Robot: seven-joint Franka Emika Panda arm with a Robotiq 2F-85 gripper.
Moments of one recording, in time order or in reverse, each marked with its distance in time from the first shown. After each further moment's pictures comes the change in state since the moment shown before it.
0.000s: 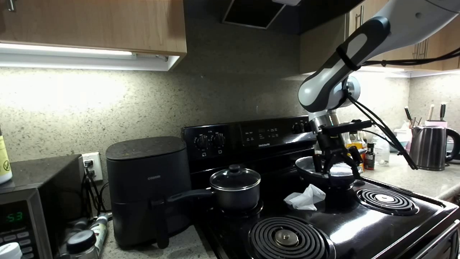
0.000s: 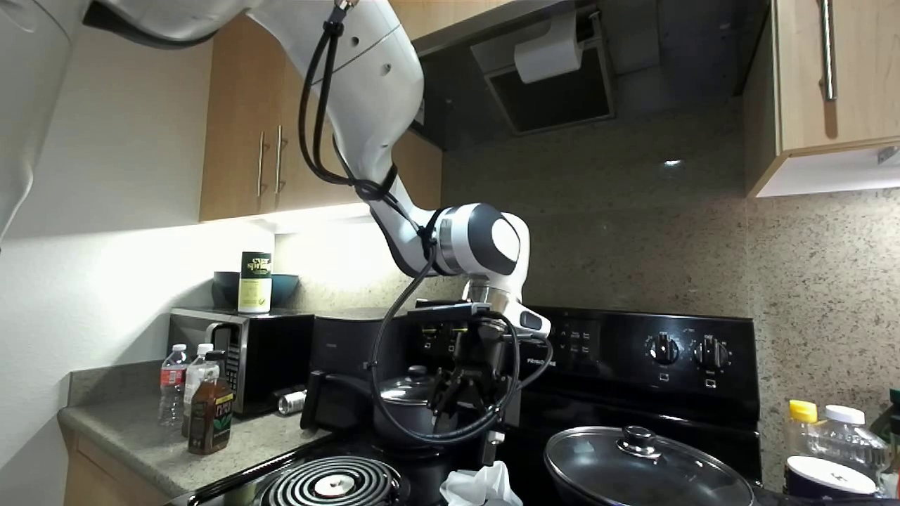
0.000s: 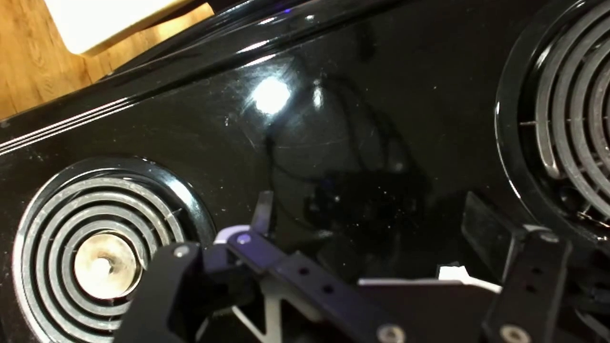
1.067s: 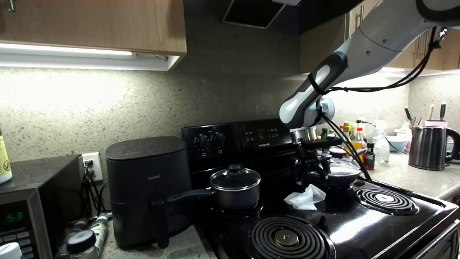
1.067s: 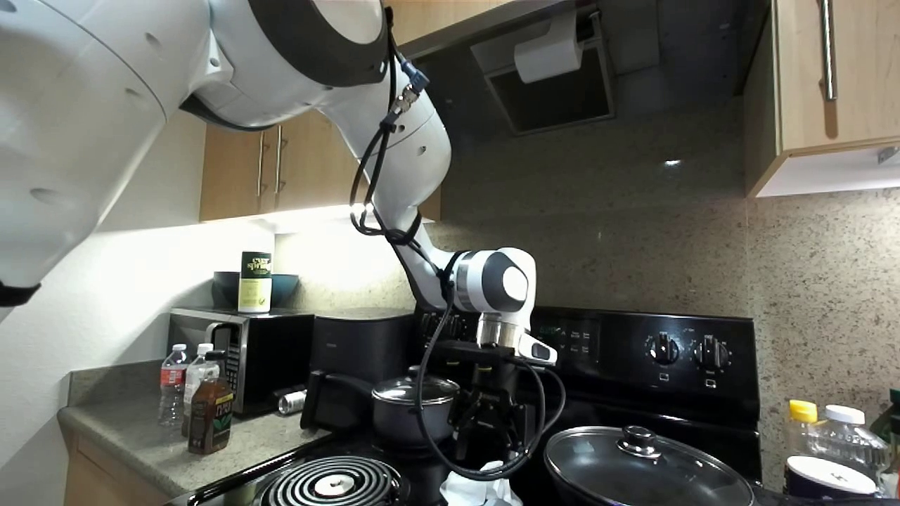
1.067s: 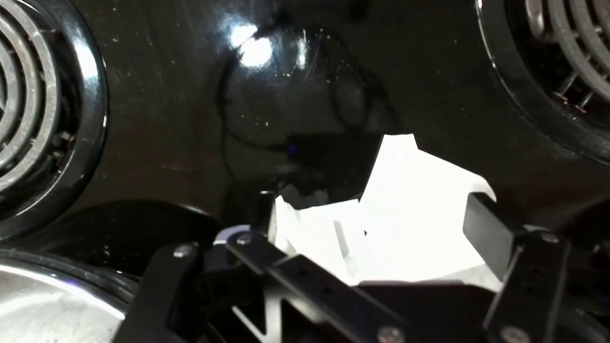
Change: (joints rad) arm 0.006 0.266 0.022 0.220 0.074 0.153 -0.129
